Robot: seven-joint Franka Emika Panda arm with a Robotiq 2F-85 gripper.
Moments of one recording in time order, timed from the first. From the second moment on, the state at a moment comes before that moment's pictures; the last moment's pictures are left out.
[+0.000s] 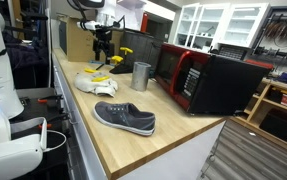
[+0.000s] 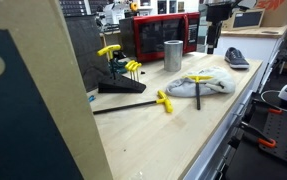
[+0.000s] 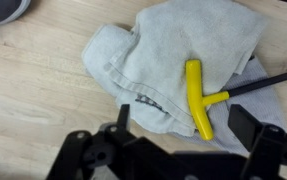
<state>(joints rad) 0.01 -0.40 -0.04 -2.63 -0.08 2.24 -0.19</state>
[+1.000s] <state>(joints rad) 0.01 -0.31 -0.02 -2.63 -0.08 2.25 -0.15</state>
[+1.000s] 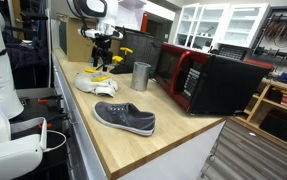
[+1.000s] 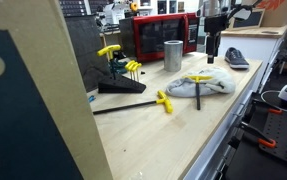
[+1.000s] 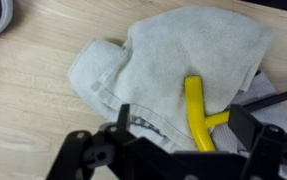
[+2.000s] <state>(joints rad) 0.01 -0.19 0.06 -2.62 -0.22 2.32 0.01</state>
